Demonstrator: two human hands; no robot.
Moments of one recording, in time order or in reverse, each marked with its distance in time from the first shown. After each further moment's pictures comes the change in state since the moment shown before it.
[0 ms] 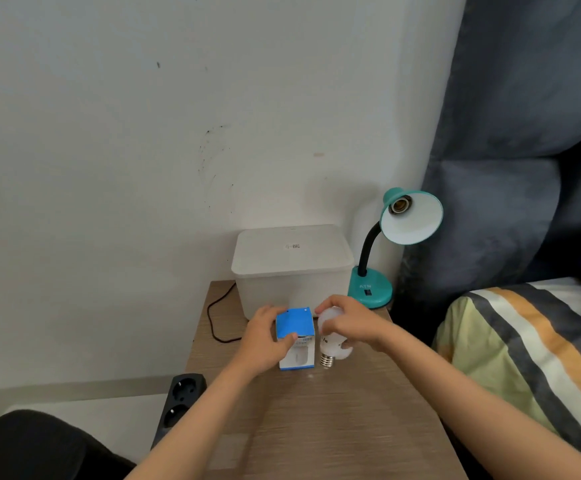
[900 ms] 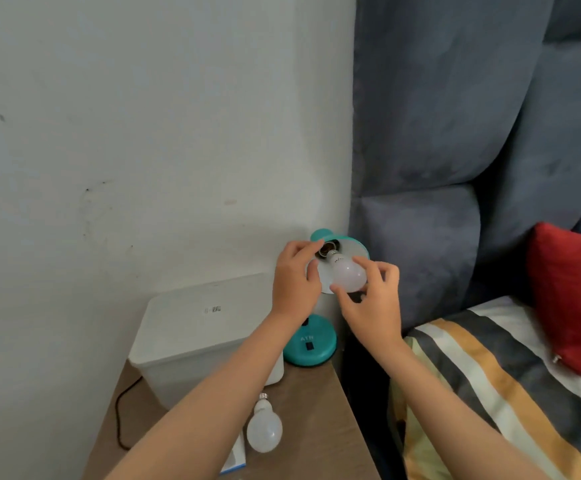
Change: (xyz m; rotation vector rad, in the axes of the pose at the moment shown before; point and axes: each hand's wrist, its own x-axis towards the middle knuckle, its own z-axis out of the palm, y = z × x) left_hand 0.165 0.196 0.082 -0.165 0.328 0.545; right_hand 0.034 0.046 -0.143 -0.030 1.073 -0.416
